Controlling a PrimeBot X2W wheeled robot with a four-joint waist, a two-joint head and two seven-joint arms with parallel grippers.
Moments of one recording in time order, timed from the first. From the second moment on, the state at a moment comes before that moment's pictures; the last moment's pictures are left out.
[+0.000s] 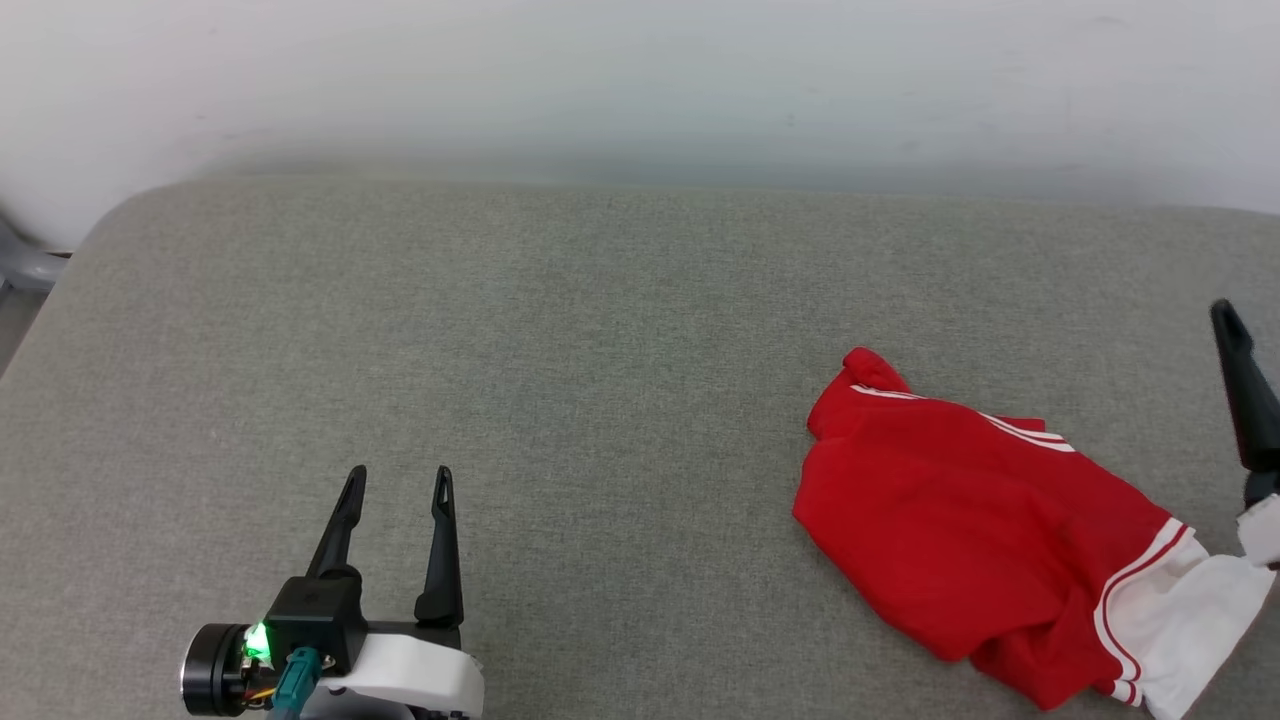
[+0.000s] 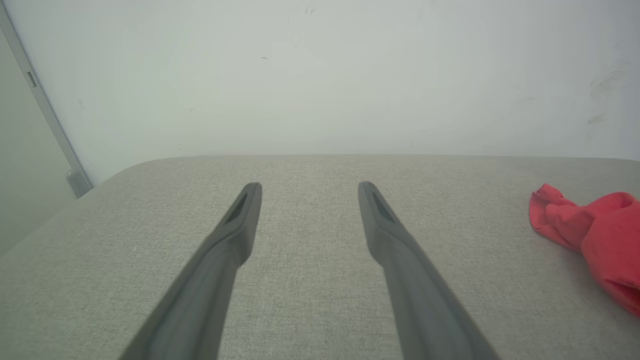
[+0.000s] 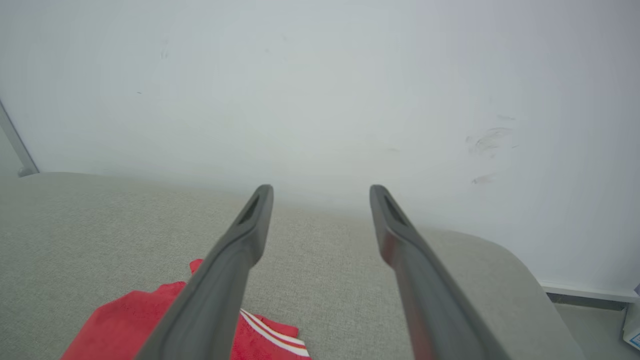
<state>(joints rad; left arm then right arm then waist) 0.01 0.05 -0.07 0.05 -0.06 0.04 -0.26 -0.18 -0.50 -0.05 0.05 0.48 0.13 -0.02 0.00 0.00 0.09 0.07</state>
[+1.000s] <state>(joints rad) -0.07 0.05 -0.14 0.04 -0.08 0.06 -0.26 -0.65 -0.73 0.66 0.04 0.64 0.13 0.66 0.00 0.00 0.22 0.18</state>
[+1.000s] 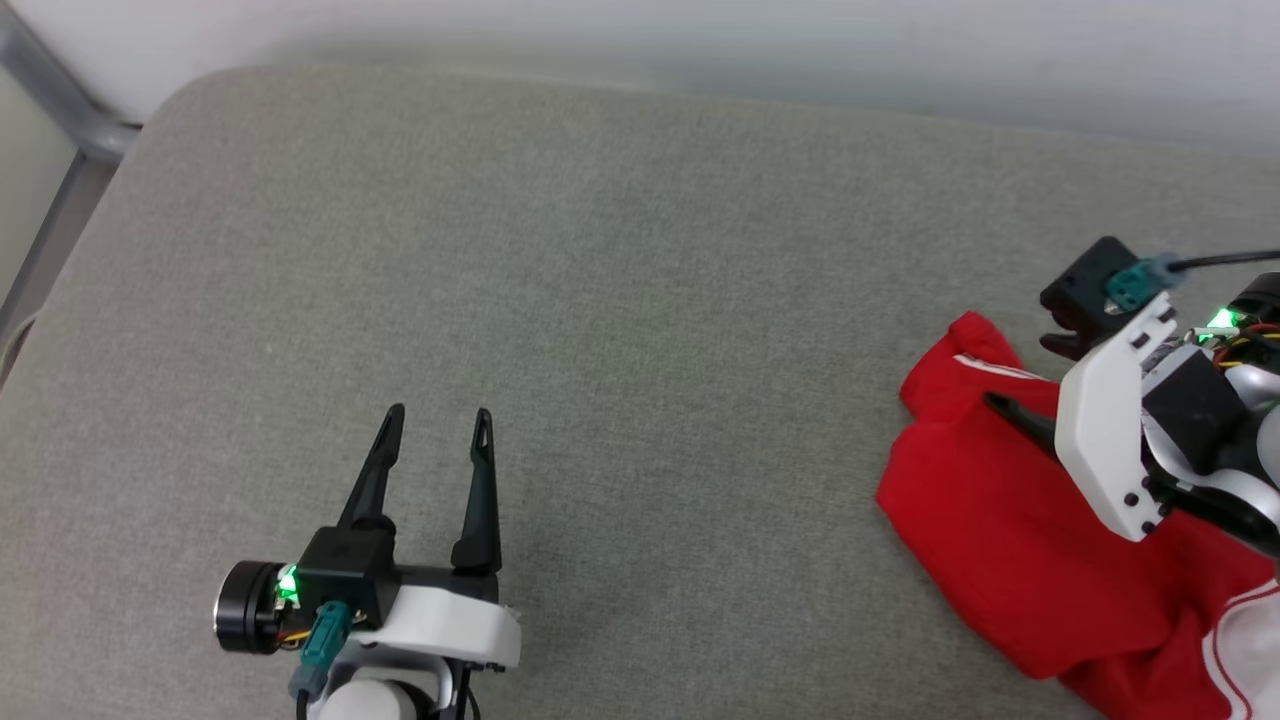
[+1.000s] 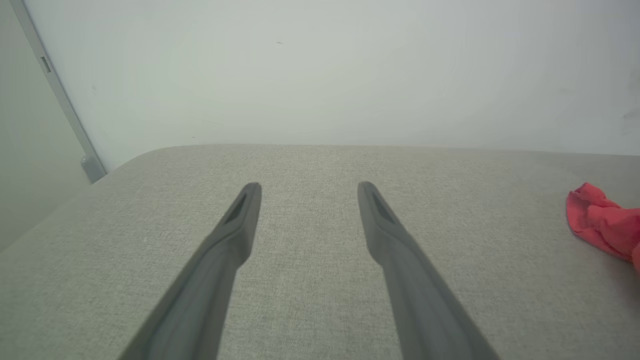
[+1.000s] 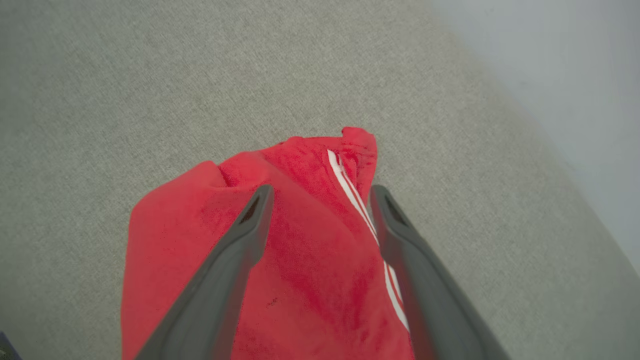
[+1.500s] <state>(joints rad) -0.14 0.05 -0.21 0.04 -0.13 0.10 -0.26 -0.87 -0.78 1.04 0.29 0.76 0.13 0.76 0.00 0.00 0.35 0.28</state>
